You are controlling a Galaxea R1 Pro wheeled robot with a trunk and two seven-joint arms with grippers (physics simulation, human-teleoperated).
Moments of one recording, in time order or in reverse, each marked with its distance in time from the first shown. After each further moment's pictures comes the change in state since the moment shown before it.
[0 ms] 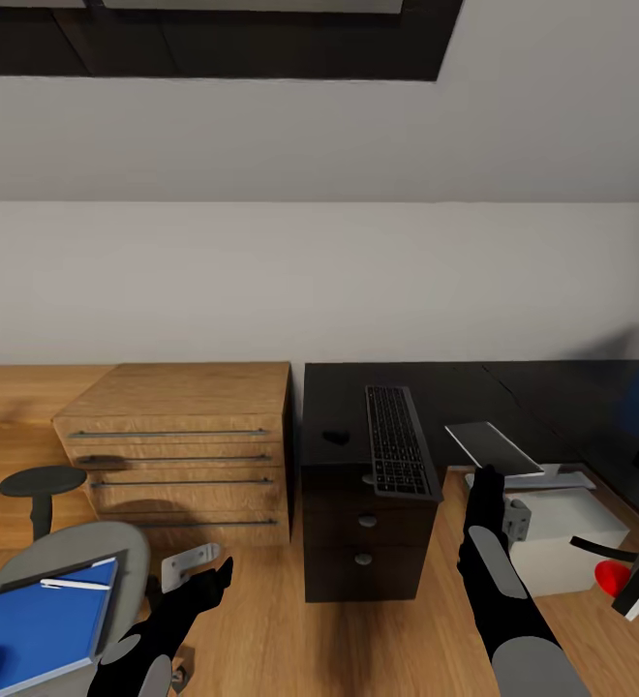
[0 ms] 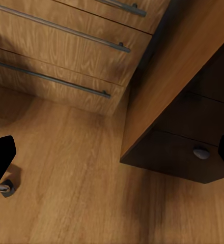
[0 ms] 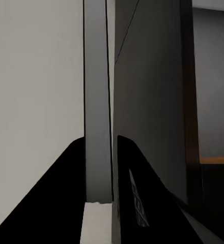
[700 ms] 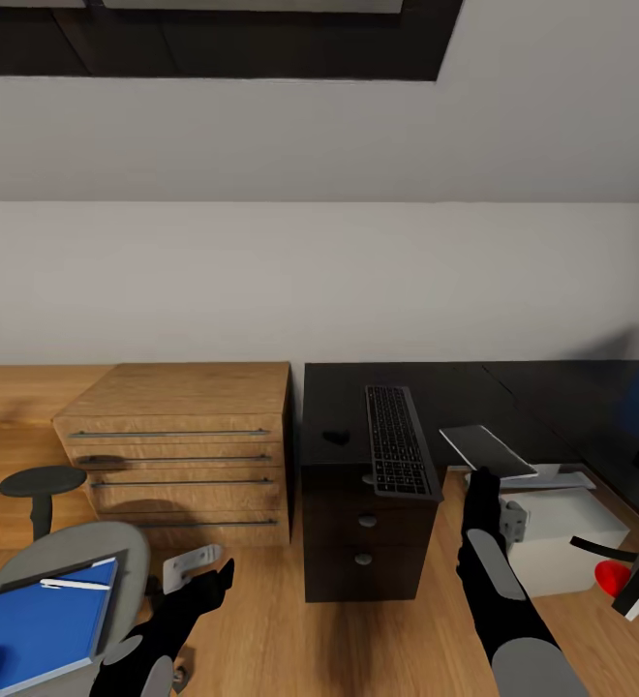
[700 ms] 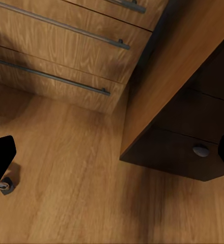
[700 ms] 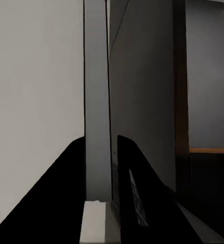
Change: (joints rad) left arm 0.000 -0.006 -0.001 0.006 -0.003 0.002 0.001; right arm 0.001 -0.001 0.006 0.021 0.004 0.025 -0.001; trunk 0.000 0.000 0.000
